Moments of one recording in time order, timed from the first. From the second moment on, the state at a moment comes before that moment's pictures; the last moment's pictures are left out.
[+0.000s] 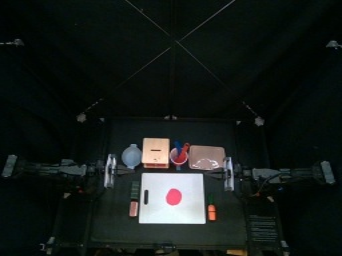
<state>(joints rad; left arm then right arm) 0.00 -0.96 1.19 0.00 -0.30 0.00 0.00 -0.97 1.17 0.00 -0.30 0.00</state>
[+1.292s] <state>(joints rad) -0.15 -0.32 1.19 -0.88 -0.64 -0.14 -0.30 0.27 0.20 -0.07 0.17 0.00</state>
